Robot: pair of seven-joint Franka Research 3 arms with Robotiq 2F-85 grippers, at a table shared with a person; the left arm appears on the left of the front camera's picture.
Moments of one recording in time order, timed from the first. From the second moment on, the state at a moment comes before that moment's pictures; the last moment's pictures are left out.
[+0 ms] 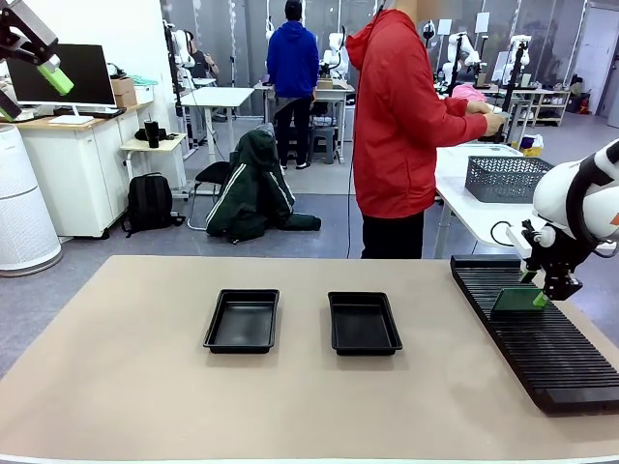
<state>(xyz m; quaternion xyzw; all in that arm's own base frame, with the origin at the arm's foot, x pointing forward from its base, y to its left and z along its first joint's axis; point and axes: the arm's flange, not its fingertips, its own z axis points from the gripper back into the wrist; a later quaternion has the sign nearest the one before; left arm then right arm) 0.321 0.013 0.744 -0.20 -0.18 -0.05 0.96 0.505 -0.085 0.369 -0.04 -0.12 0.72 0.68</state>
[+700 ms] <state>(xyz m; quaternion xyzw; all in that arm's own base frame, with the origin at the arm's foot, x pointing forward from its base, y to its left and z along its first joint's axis) 0.321 0.013 0.744 -0.20 -0.18 -0.05 0.96 0.508 -0.084 0.368 -0.04 -0.11 0.73 0.67</state>
